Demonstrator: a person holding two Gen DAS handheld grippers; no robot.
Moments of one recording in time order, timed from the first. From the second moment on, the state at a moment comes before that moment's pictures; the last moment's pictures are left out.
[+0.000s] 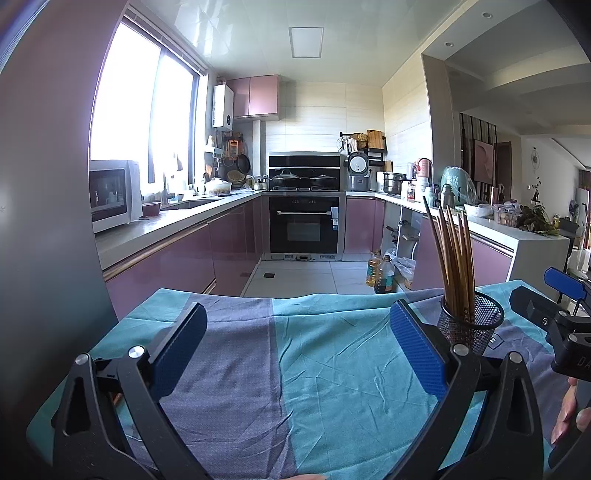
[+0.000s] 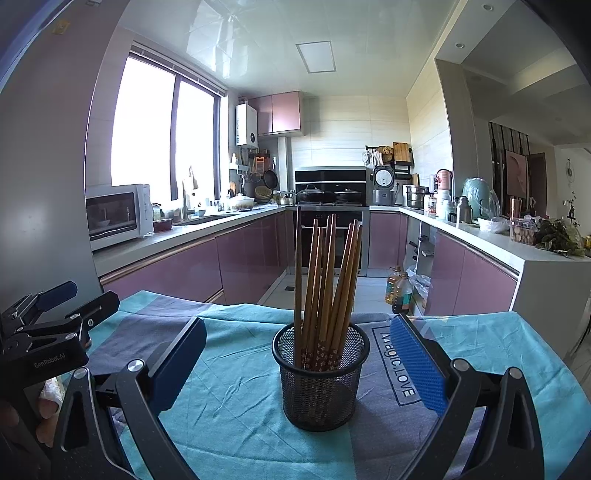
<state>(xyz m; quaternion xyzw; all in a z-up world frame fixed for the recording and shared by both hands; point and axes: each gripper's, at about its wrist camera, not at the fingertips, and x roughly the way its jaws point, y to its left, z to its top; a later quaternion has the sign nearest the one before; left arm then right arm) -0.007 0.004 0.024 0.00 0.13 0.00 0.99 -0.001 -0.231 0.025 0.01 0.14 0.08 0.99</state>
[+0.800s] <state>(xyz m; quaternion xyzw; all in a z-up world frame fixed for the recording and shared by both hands) -0.006 0.002 0.023 0.00 0.13 -0.01 0.99 -0.001 -0.233 0.025 0.01 0.14 0.08 0.99</state>
